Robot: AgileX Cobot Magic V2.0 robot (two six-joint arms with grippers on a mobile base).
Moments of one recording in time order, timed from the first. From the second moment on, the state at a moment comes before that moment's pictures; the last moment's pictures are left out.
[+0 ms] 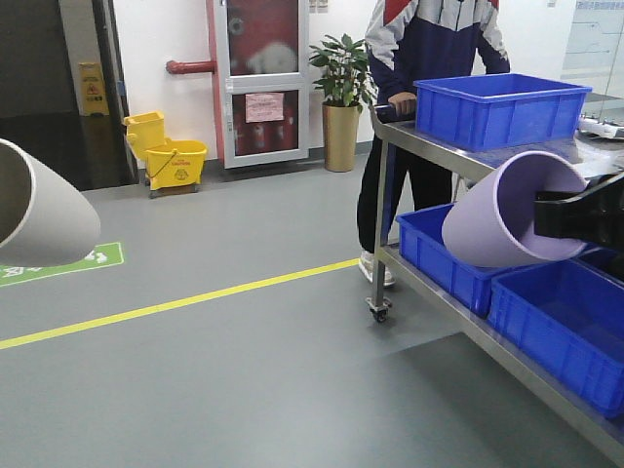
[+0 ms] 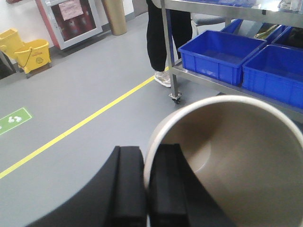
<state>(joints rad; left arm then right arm) -0.08 1.01 -1.32 -0.25 0.69 0.32 0.19 1.14 -1.30 0.19 0.59 -0.10</state>
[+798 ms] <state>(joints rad) -0.08 1.01 -1.32 -0.25 0.69 0.32 0.19 1.14 -1.30 0.19 0.59 -0.10</state>
